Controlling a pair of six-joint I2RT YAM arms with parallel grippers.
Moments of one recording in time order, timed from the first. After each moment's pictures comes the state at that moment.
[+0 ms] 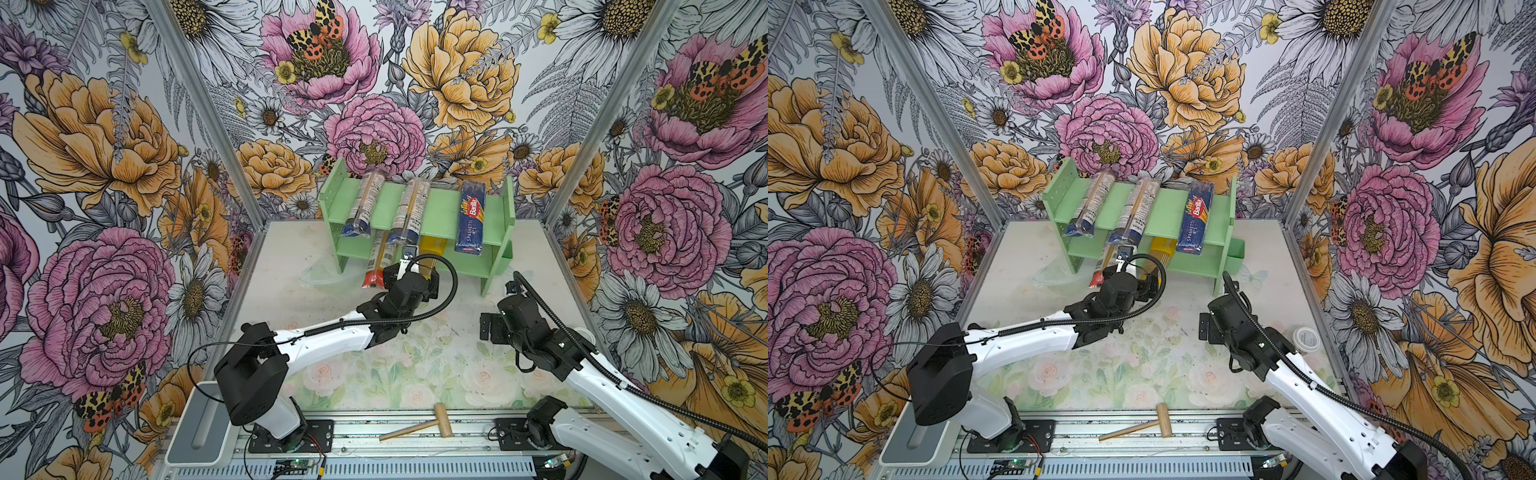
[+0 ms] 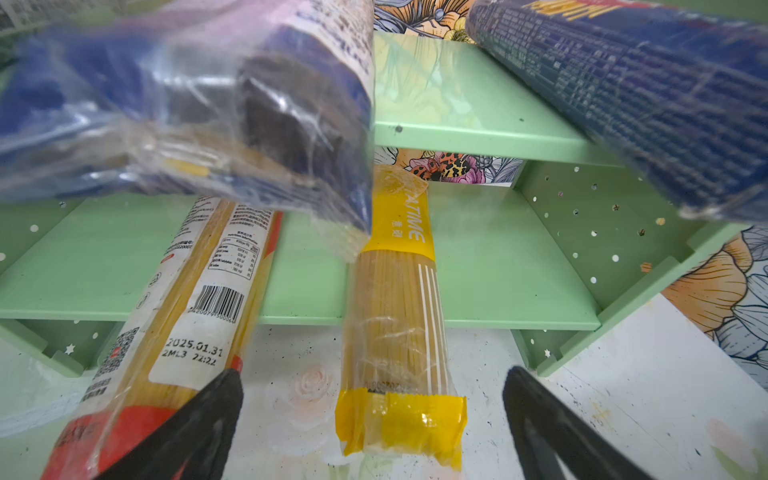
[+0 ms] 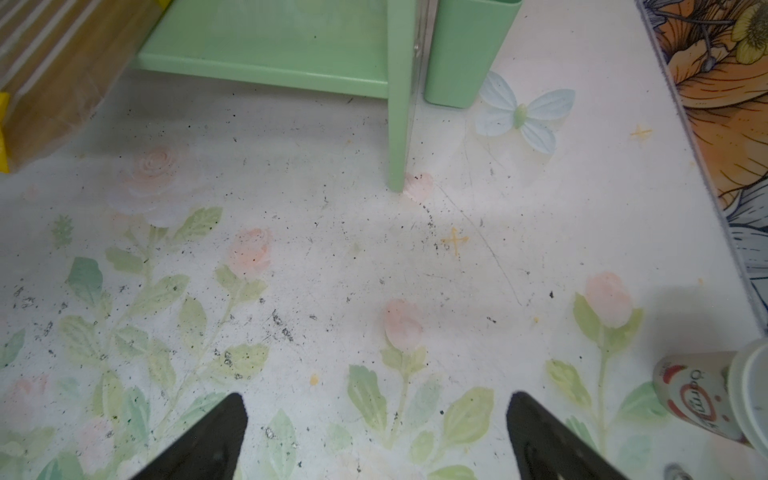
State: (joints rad) left arm -0.96 1.55 1.04 0.17 -0.65 -0.35; right arm 0.56 0.85 0.73 -0.80 0.34 0.48
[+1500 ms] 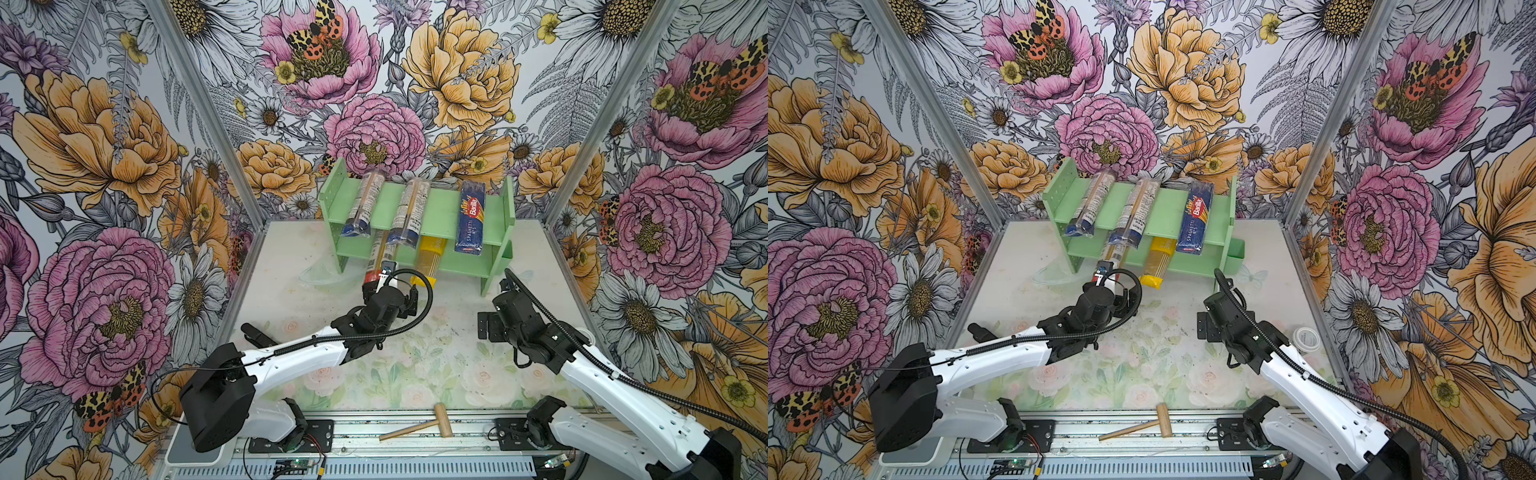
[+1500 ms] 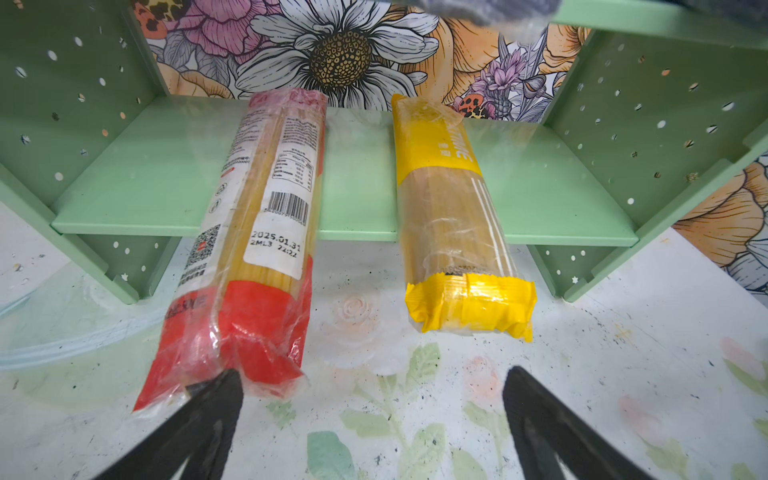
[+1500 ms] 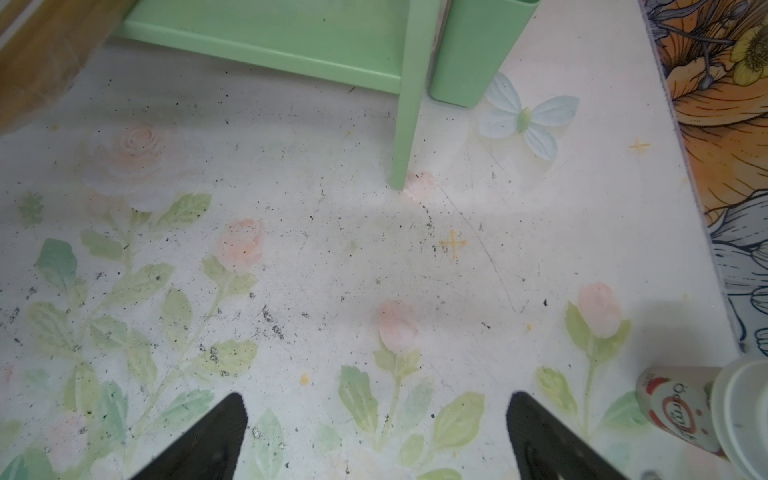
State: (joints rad) left arm -0.91 1.34 0.81 0.10 -0.57 -0.37; right arm 0.56 0.92 0.76 -0.80 0.35 0.42
